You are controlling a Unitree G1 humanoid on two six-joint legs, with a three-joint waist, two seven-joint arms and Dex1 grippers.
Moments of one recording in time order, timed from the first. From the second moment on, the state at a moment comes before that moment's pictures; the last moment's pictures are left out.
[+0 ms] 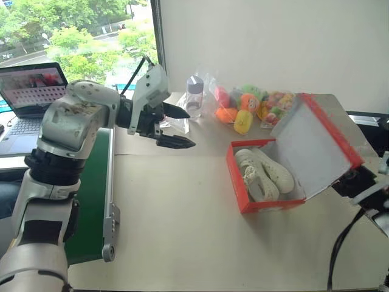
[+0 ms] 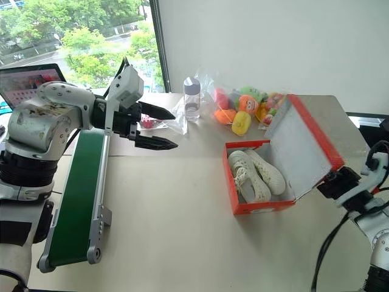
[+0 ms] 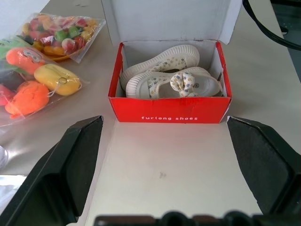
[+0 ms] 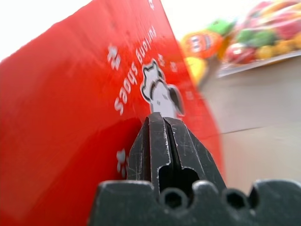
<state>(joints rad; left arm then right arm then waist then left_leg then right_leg) -1.02 0.74 -0.20 -0.03 -0.39 0.81 -1.27 -0.10 -0.66 -0.65 -0.16 1.00 0.86 0.61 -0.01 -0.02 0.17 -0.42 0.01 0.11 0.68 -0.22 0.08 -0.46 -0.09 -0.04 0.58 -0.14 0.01</state>
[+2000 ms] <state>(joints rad) -0.59 0.91 -0.09 -0.43 -0.52 0.88 -1.08 -0.64 -0.94 0.02 -0.11 0.62 1.01 1.05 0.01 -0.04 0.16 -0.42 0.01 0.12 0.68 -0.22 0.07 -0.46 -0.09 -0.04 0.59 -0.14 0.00</state>
